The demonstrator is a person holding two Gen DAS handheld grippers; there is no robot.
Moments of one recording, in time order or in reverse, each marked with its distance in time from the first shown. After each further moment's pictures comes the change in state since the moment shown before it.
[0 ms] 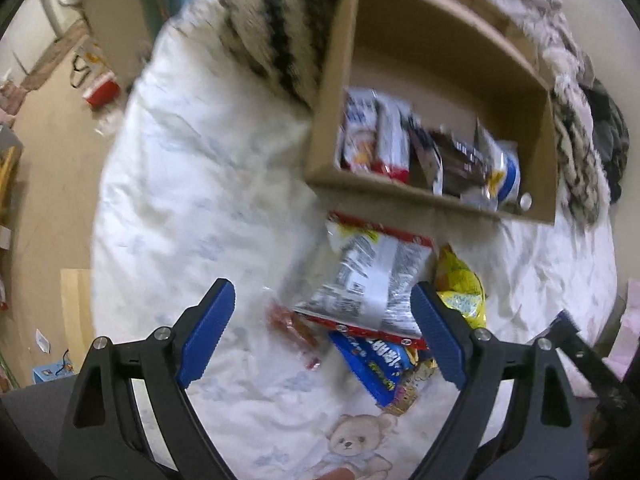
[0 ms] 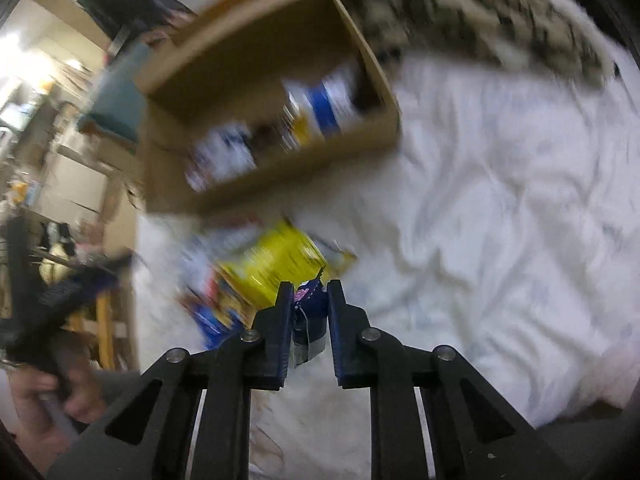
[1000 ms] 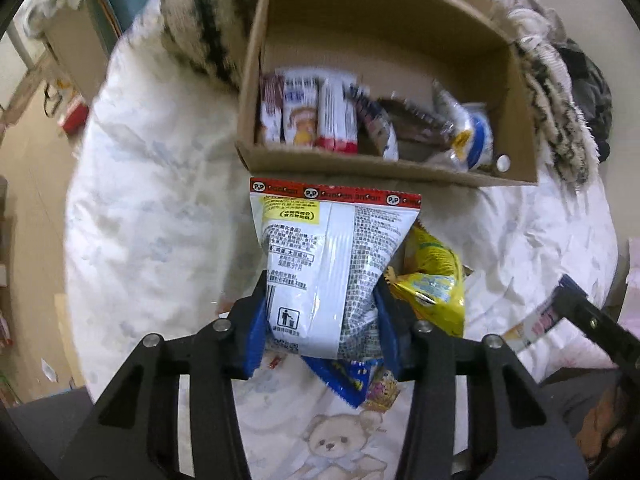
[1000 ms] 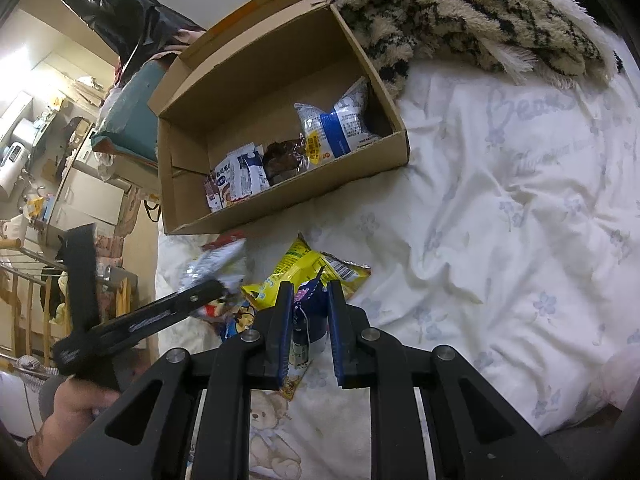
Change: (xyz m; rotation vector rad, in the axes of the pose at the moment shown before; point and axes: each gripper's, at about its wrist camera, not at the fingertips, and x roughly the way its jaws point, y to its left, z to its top) left arm 0.002 -0.041 -0.019 0.124 -0.031 -0.017; right arm -0.004 -0.002 0.004 0.045 -0.011 0.030
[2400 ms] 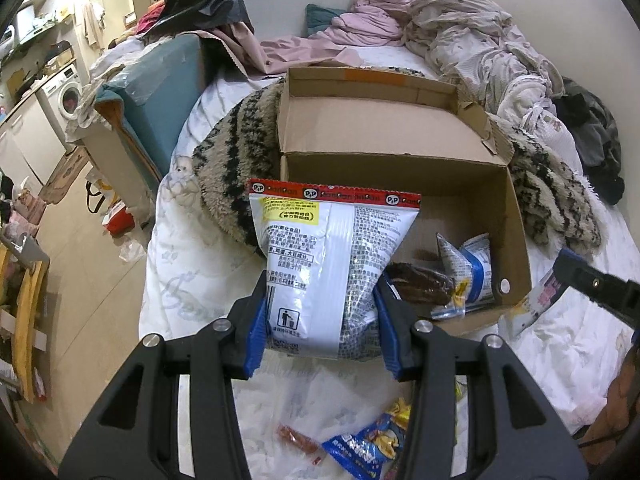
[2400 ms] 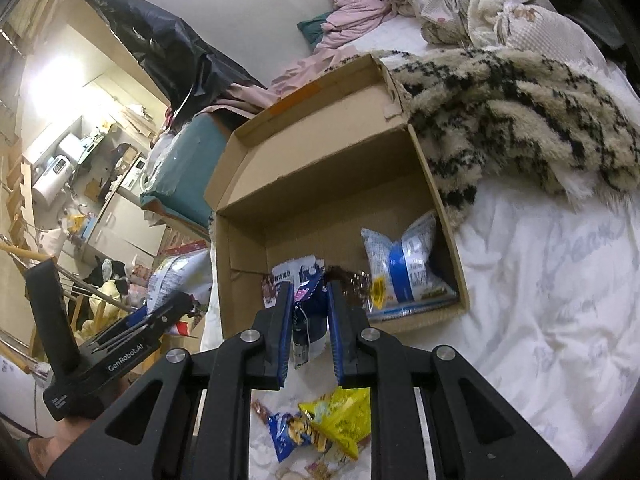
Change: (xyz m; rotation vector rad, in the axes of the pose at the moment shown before) left arm -0.070 -0.014 0.085 0.077 -0.326 0.150; right arm -0.009 0.028 0.101 -0.091 -0.185 0.154
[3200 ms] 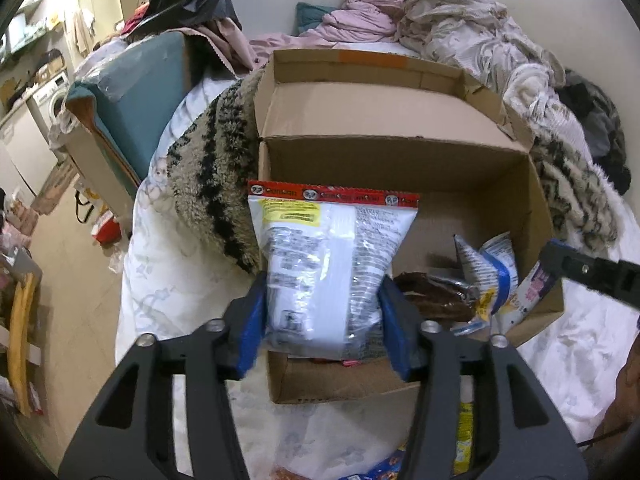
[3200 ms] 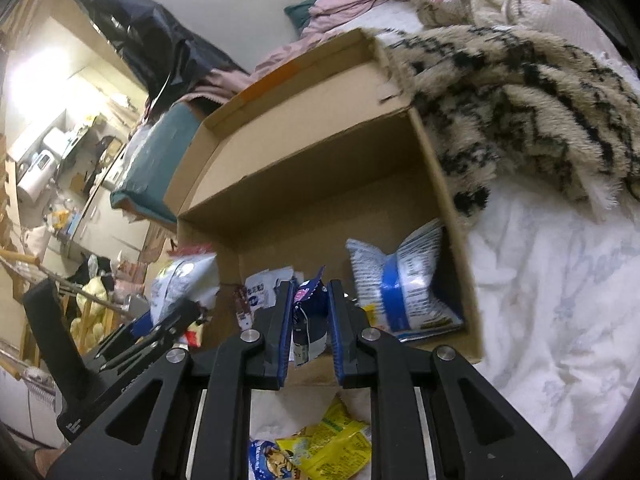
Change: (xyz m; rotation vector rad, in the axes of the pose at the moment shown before) left arm 0.056 -0.005 -0.004 0.048 -0.012 0.003; right arm 0.060 -0.010 0.016 -0.005 0.066 -0.069
